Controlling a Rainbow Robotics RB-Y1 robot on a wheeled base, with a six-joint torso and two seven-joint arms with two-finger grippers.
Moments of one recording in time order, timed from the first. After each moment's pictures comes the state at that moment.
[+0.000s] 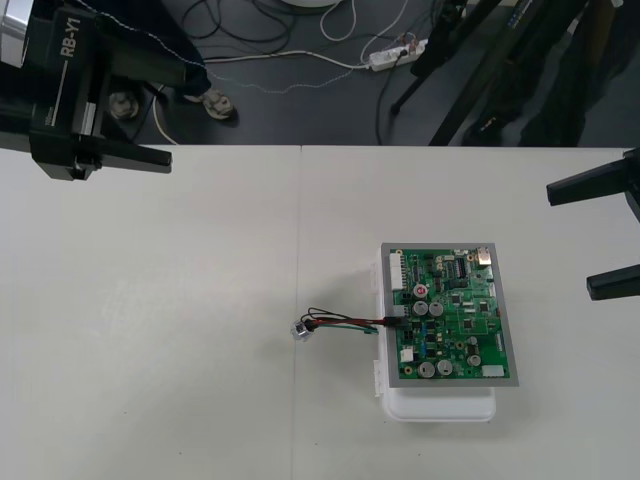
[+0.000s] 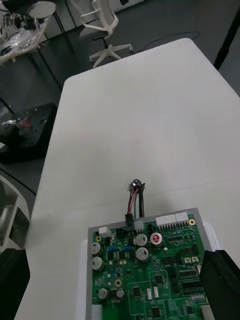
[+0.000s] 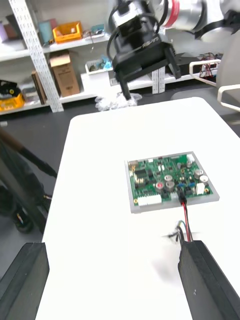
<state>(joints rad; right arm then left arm) -0.22 -1.02 -0.25 -1.93 1.01 -1.57 -0.65 -0.54 1.10 -0.07 -1.85 -0.89 -1.22 0.22</state>
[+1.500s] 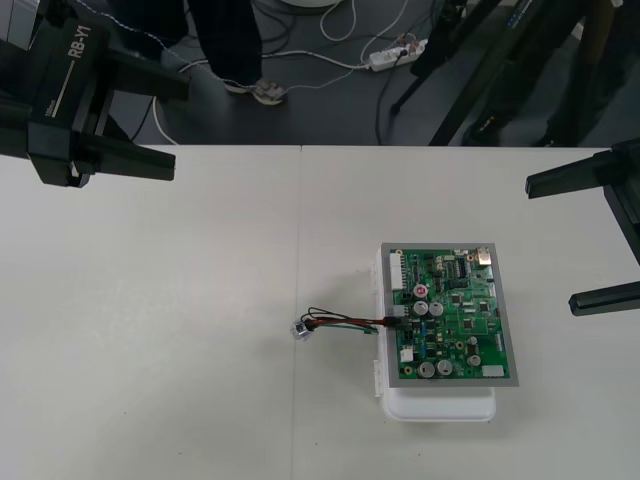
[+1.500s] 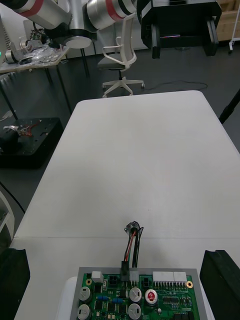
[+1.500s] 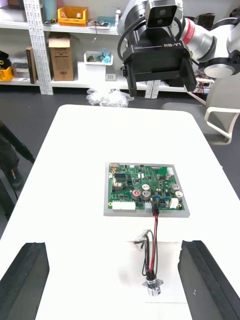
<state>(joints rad) -0.22 -0.89 -0.29 -2.03 0.98 -1.57 -0.53 -0.53 1.10 -0.06 -1.90 -0.92 -1.23 0.49</state>
